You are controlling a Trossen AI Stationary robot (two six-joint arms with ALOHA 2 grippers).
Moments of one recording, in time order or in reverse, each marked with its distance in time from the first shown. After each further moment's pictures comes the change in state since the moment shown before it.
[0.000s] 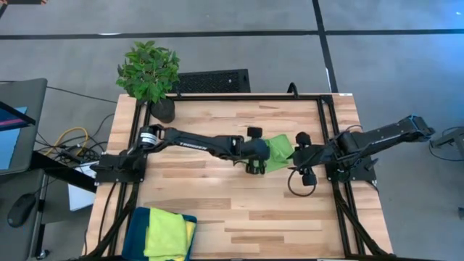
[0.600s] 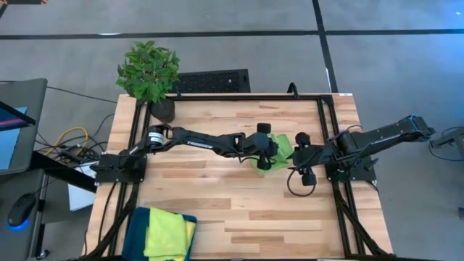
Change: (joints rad) left arm 0.046 0.080 0.003 0.365 0.066 0.115; right arm 0.000 0.003 0.000 0.001 0.002 -0.001
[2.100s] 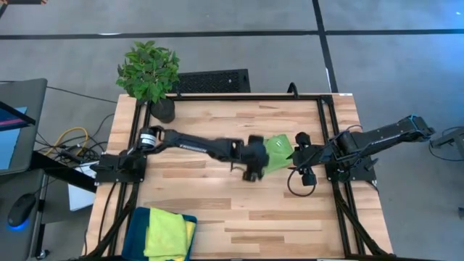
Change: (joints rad) left arm -0.058 -0.080 -0.011 -0.389 0.107 -0.153; right arm -0.001 0.000 0.000 -0.001 -0.002 -0.001
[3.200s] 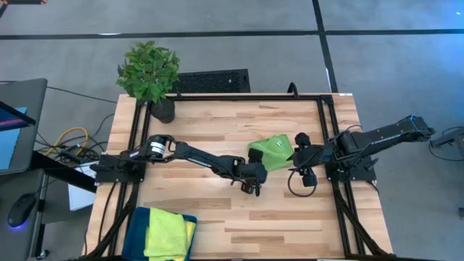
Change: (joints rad) left arm -0.085 0.132 -0.084 0.145 -0.151 0.062; right arm 0.000 0.000 0.000 0.005 -0.030 0.000
